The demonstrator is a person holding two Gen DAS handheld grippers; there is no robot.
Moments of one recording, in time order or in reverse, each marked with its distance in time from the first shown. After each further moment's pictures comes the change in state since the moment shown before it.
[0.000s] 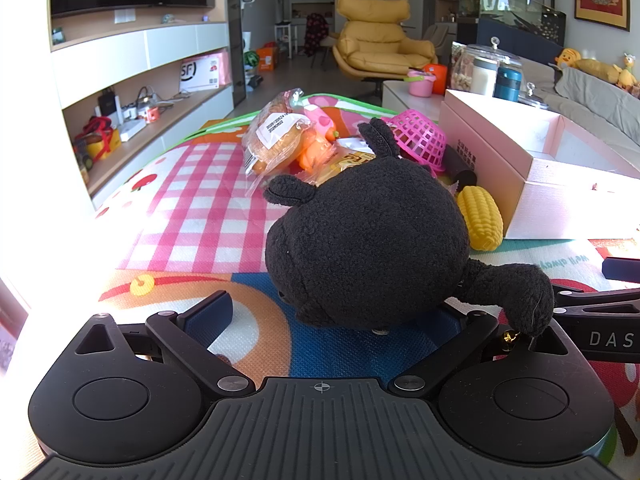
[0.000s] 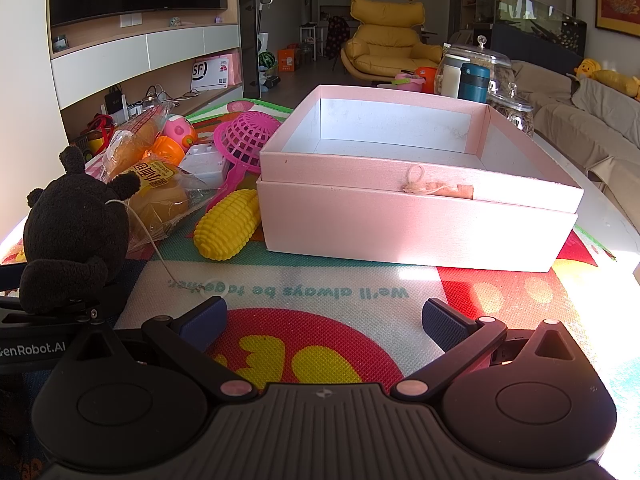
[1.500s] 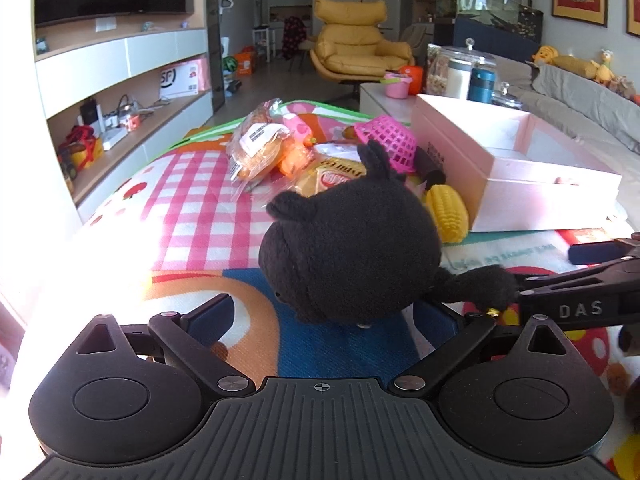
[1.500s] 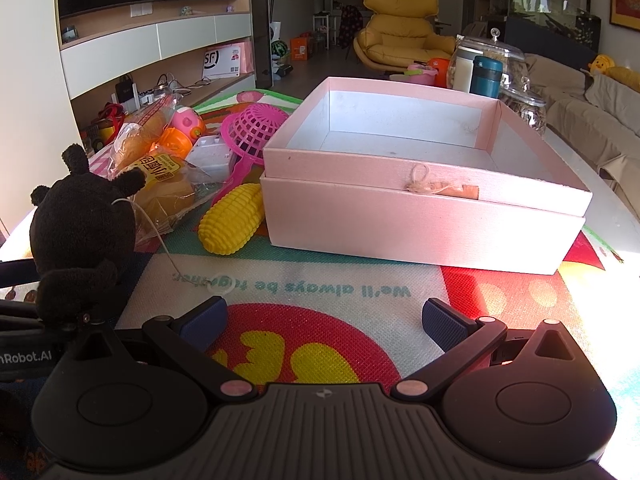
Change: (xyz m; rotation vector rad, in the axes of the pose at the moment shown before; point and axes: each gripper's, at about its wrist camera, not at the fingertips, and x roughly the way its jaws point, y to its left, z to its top) left arm -0.027 0.003 -0.001 0.034 -0.020 -0.083; right arm 0.004 -0.008 0.013 -0.047 0.073 0.055
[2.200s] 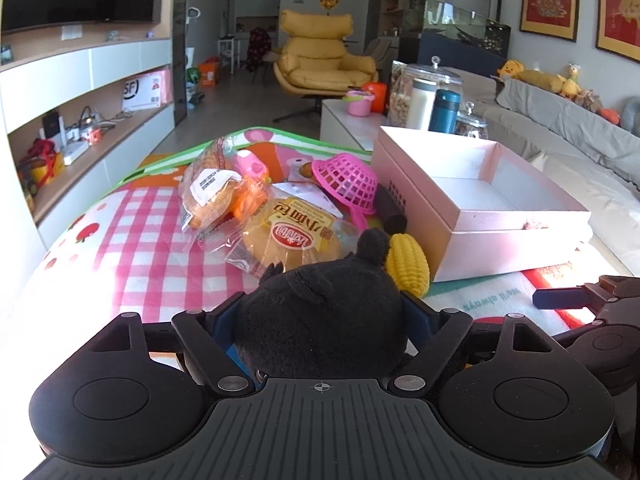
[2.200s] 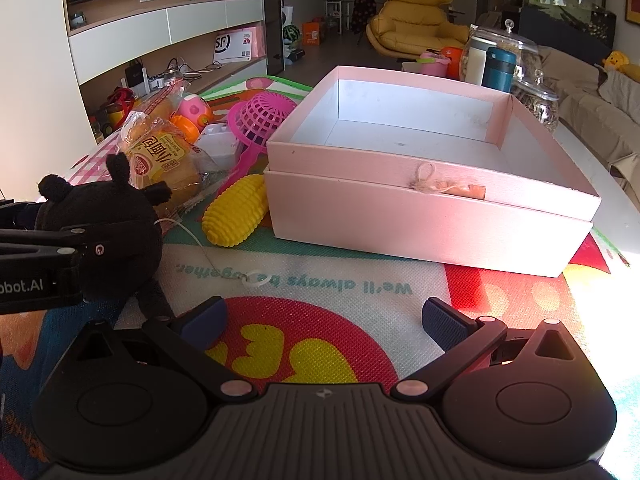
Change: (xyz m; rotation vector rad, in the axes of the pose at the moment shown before) left arm 0.017 -0.006 0.029 0.007 -0.032 -0.112; right arm -0.002 -0.001 -0.002 -0.004 0.020 0.019
